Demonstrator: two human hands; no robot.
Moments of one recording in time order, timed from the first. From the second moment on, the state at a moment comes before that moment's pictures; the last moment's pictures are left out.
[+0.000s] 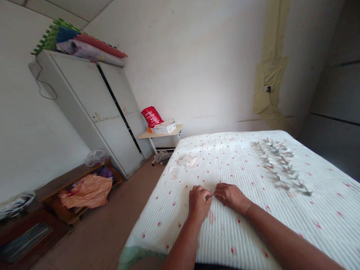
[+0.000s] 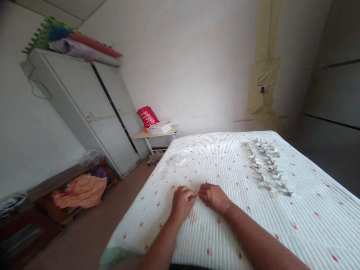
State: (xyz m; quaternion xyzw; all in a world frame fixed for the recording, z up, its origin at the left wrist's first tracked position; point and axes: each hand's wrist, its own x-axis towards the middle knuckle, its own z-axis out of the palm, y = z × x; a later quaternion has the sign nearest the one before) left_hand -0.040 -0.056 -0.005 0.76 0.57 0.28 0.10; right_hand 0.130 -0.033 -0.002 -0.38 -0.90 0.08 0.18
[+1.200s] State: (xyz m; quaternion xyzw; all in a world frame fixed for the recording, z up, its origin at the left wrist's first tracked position) left_hand -0.039 -0.057 -0.008 0.78 0.57 0.27 0.06; right_hand 0.129 -0.035 -0.001 -0.41 -0.89 0.06 0.19
